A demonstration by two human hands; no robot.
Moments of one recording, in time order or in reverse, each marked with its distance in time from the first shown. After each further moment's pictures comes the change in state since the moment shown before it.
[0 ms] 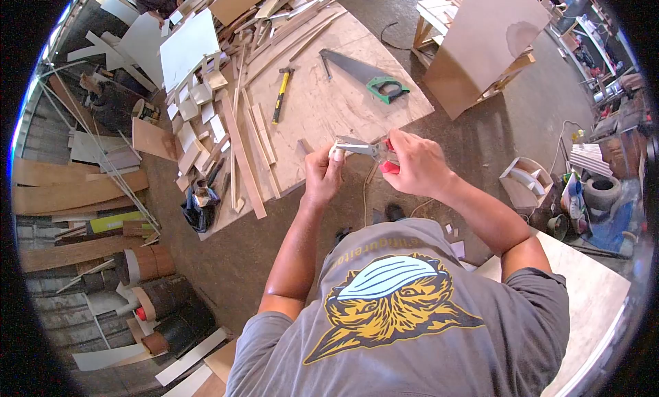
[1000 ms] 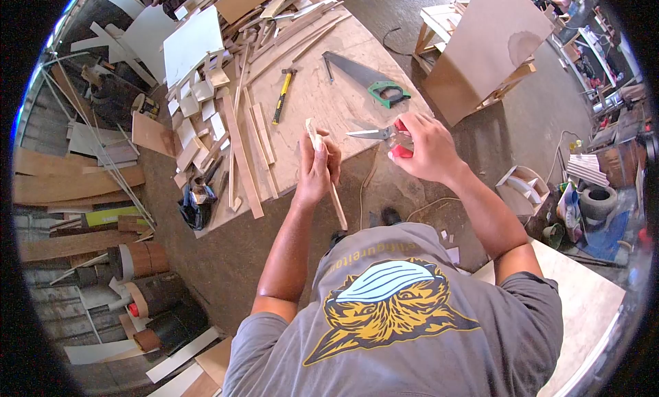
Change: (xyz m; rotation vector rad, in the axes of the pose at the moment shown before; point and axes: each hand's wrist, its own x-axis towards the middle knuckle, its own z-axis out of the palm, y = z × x) left_hand 0.007 0.035 -0.006 -0.324 0.021 -0.110; right_hand 0.021 0.023 -0.021 0.010 0.047 -0.033
